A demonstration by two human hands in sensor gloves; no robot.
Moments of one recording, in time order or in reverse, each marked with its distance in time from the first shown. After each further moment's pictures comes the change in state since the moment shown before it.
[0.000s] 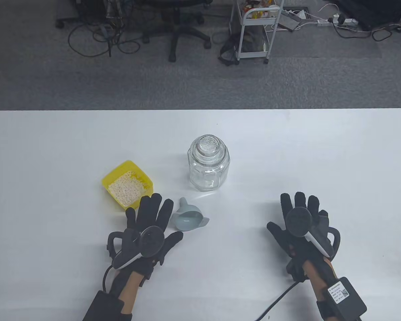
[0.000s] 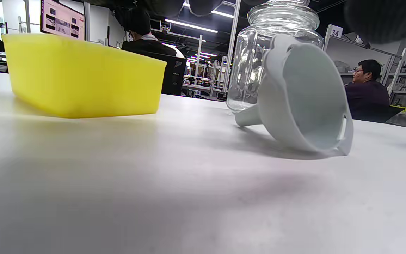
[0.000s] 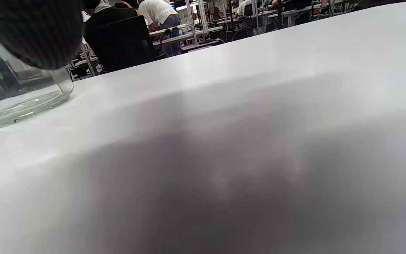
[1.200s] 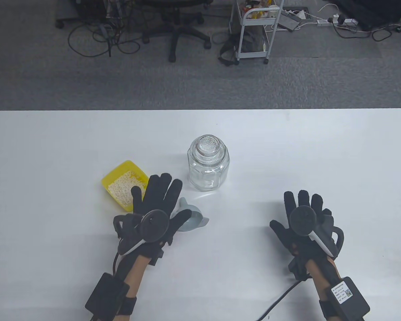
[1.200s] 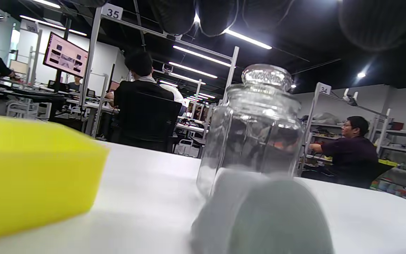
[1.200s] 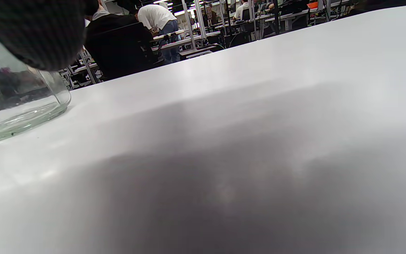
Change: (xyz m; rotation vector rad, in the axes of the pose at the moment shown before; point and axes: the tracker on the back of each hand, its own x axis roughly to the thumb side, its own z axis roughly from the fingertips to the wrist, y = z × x) left_hand 0.029 0.062 -0.048 0.195 0.011 0.091; right_hand -0.006 -0.006 -0.002 -0.015 0.003 -0.009
